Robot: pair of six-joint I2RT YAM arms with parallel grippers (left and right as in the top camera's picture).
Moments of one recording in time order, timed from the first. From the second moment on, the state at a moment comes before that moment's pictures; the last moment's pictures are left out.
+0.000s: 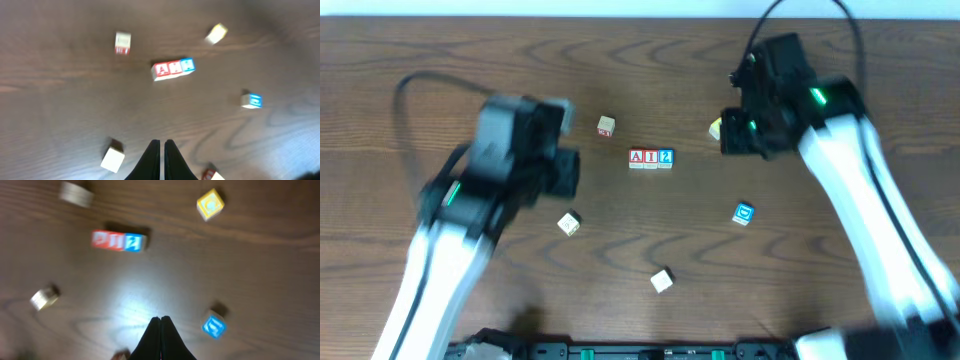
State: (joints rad) left arm -0.29 1.10 1.18 -0.92 0.25 -0.17; right arm 0.32 1.50 1.56 -1.16 -0.11 0.25
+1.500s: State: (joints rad) left arm -0.33 0.26 0.58 -0.77 -0.20 -0.51; right arm 0.57 0.47 0.91 -1.21 0.01 0.63
